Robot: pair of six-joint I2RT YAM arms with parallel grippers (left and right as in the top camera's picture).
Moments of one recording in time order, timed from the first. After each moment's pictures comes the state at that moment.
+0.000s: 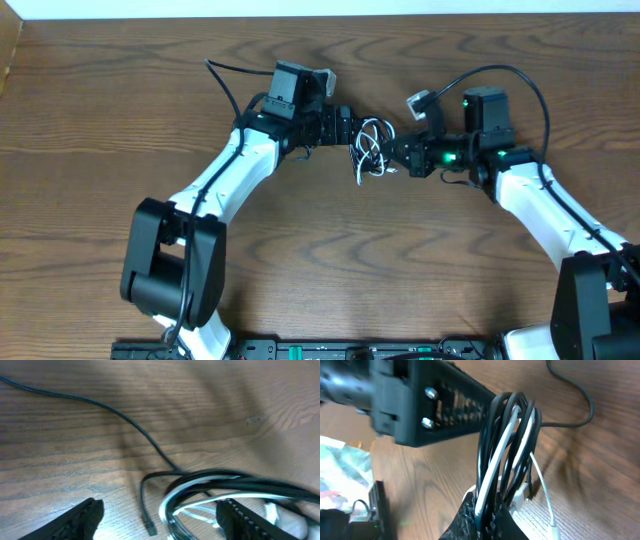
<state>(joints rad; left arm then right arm) -0.36 1.84 1.27 -0.33 0.44 -0.38 0.18 1.62 0.97 -0.17 -0.89 0.09</state>
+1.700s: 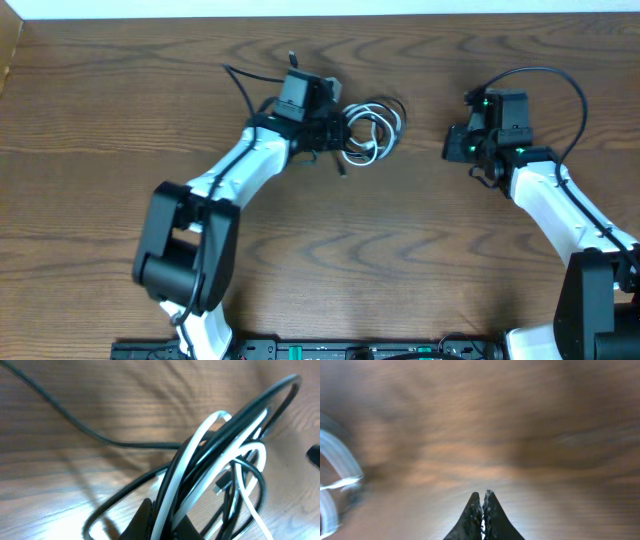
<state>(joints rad) -0.36 1.90 1.27 -0.31 0.42 -0.41 0.10 1.62 0.97 -0.24 -0.10 0.24</state>
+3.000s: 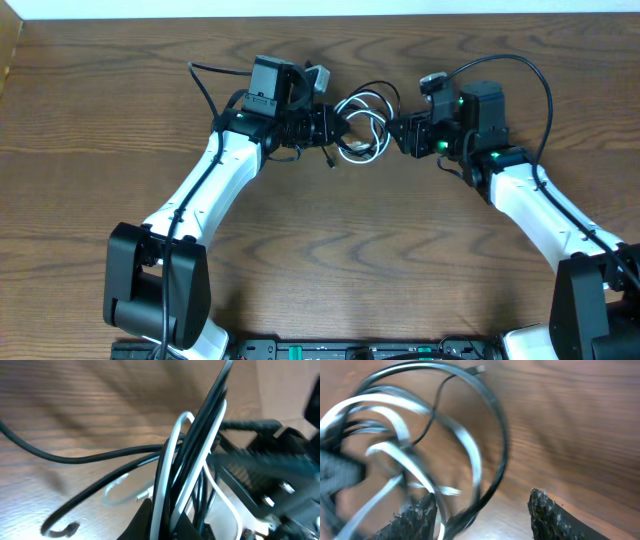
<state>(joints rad) -0.31 1.74 1.27 -0.42 0.67 -0.44 0.23 1.62 0.97 -0.01 -0.45 0.22</state>
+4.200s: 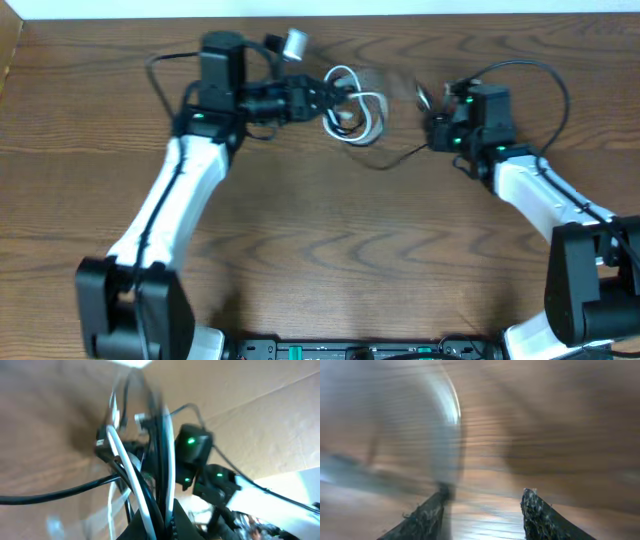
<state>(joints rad) -0.15 1.62 1.27 -0.13 1.13 -0.60 0.12 1.72 0.97 -0.06 -0.15 0.30</state>
